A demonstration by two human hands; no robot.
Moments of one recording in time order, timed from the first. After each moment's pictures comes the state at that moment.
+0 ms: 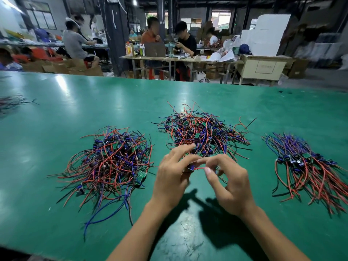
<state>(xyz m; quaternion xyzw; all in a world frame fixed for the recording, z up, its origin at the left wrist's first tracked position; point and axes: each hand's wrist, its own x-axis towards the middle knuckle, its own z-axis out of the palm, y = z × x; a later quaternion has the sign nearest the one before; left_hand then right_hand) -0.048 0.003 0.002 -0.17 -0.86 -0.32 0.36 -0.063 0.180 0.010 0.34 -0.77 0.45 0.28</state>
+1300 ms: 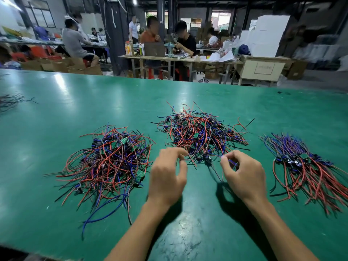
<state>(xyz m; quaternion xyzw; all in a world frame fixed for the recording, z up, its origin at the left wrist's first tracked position) -0.048 0.006 0.000 -0.07 -0.84 -0.33 0.42 -0.087 0.204 0.014 0.07 -0.89 0.34 0.29</state>
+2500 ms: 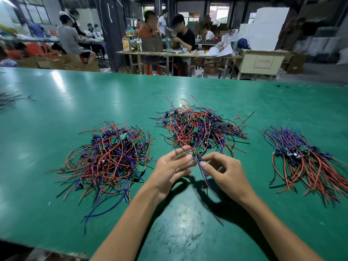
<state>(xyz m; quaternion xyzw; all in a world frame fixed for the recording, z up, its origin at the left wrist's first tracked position) -0.051 0.000 0.008 0.03 -0.54 -0.84 -0.06 -0.072 0.185 0.007 0.21 -0.84 0.49 0.10</state>
